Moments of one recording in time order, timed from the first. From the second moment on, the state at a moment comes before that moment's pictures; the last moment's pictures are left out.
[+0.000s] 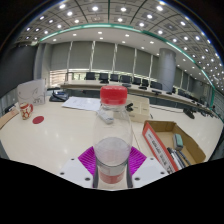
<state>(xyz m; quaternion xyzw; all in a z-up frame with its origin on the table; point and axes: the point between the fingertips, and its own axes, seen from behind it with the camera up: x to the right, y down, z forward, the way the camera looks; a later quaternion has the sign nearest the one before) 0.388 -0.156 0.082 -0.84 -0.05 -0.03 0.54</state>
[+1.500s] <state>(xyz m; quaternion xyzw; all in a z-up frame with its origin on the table) -0.111 0.068 0.196 -0.46 -0.59 -0.53 0.41</state>
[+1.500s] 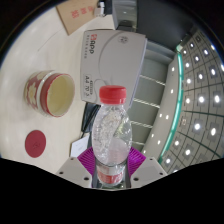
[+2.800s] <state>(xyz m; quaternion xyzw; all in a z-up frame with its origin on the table) -0.073 0.006 0.064 -0.85 -0.18 0.12 0.49</state>
